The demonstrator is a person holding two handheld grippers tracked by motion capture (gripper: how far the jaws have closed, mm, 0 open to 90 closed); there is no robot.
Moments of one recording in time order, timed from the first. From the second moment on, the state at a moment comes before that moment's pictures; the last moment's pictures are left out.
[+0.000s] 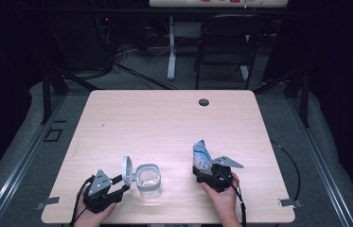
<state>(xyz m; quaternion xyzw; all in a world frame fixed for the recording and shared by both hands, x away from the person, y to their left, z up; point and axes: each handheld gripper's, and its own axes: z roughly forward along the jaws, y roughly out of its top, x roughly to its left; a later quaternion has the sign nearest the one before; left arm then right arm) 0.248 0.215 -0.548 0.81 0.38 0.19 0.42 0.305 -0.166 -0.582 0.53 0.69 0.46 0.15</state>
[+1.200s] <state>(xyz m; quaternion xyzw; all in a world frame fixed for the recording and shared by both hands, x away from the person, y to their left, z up) 0.249 0.214 -0.548 0.80 0.38 0.19 0.42 0.312 -0.172 -0.584 0.51 0.71 0.46 0.14</state>
